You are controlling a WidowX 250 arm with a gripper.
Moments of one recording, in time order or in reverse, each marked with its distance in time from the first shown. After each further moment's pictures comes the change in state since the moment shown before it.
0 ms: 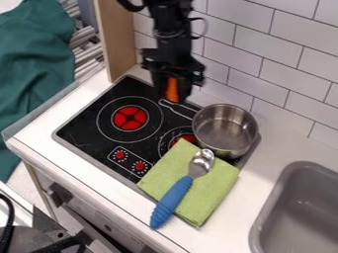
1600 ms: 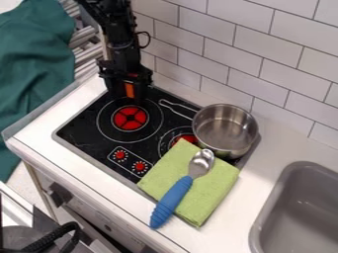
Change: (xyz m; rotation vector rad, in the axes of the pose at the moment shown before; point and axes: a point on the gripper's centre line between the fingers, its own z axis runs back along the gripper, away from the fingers) arm 0.008 0.095 -0.060 0.016 0.107 0.117
